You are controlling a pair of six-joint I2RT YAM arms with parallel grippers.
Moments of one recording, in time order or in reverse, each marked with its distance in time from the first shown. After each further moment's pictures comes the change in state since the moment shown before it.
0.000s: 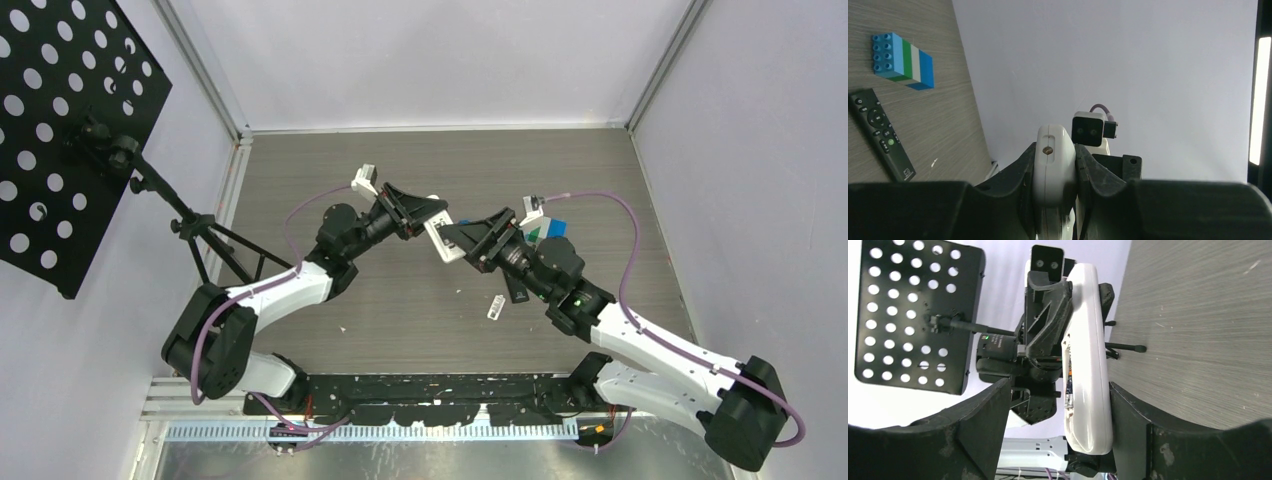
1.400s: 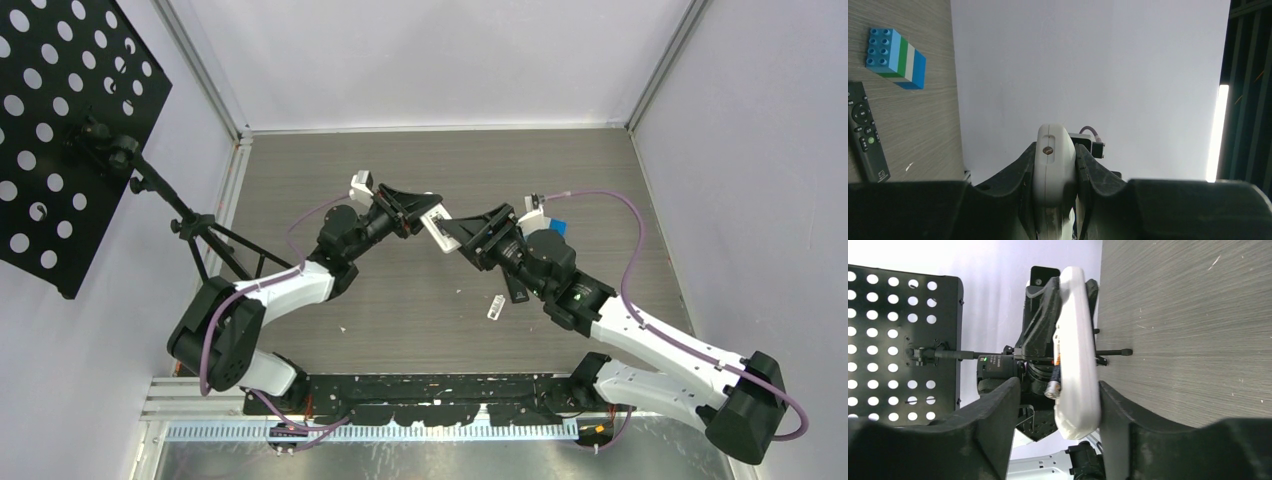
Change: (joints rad) left arm 0.018 0.038 -0.021 0.045 -0.047 -0.154; right arm 0.044 0.003 0.087 -0.163 0.127 0.070
